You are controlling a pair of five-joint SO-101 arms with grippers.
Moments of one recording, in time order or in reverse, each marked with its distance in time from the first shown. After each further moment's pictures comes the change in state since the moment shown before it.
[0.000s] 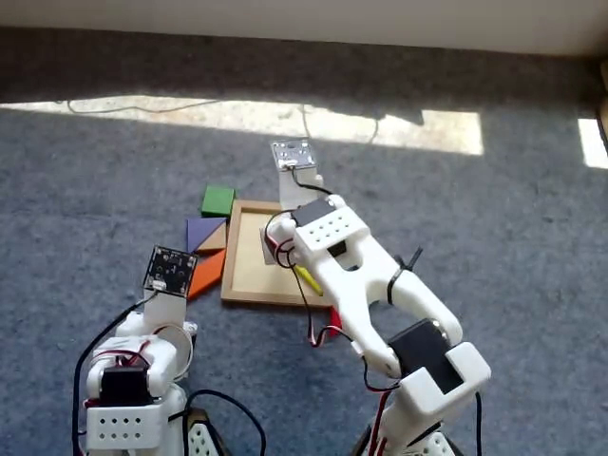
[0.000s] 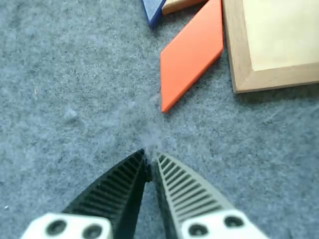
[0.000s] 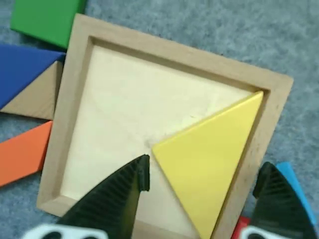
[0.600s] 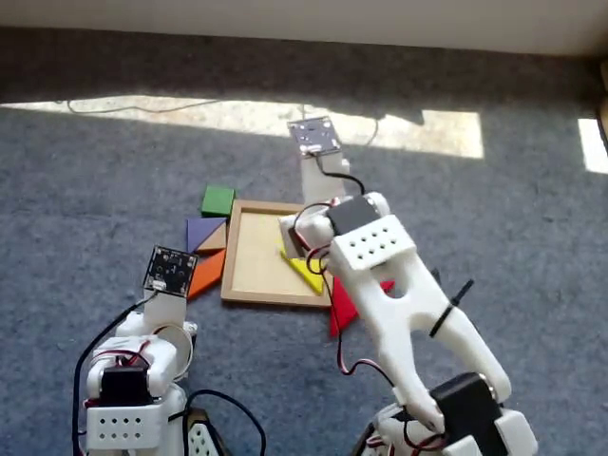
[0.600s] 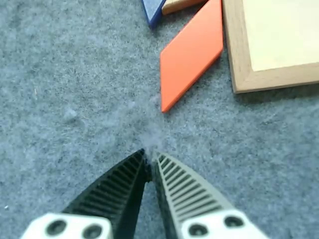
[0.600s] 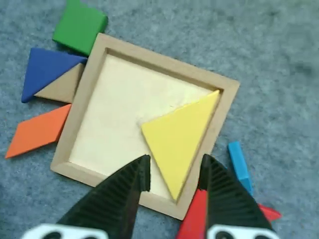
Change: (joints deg) left arm 0.0 0.0 0.0 0.0 0.0; right arm 4.7 -20.4 5.0 9.6 6.4
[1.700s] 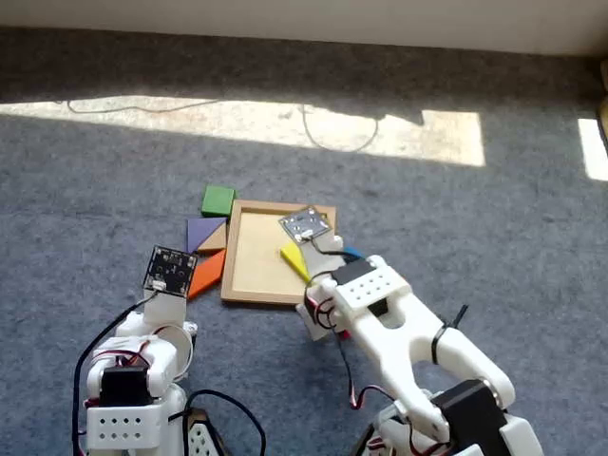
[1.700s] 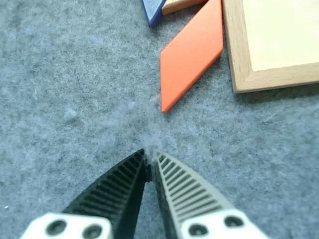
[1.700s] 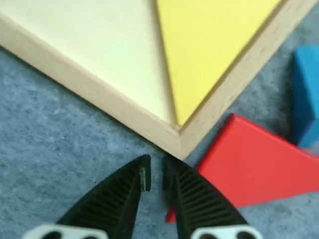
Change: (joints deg) left arm 0.0 0.0 0.0 0.0 0.0; right arm 0.5 -0.4 28.8 -10.8 15.2
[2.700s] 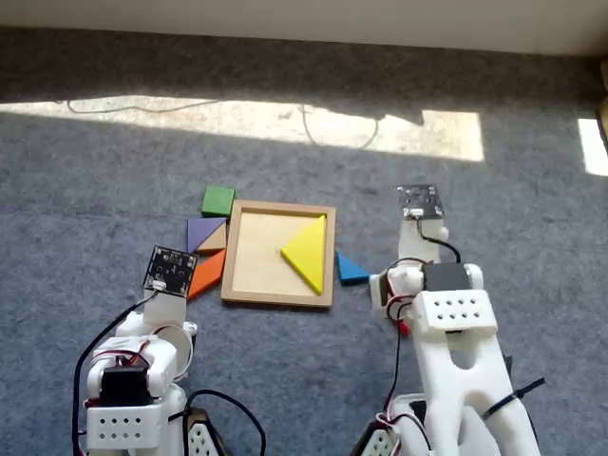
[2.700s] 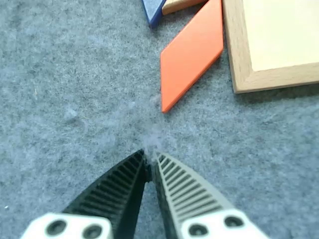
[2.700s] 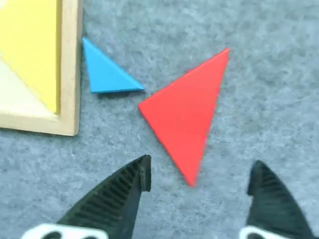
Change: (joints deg) left arm 0.0 0.0 0.0 0.0 0.0; right arm 20.8 -23.7 1.6 15.2 -6.6
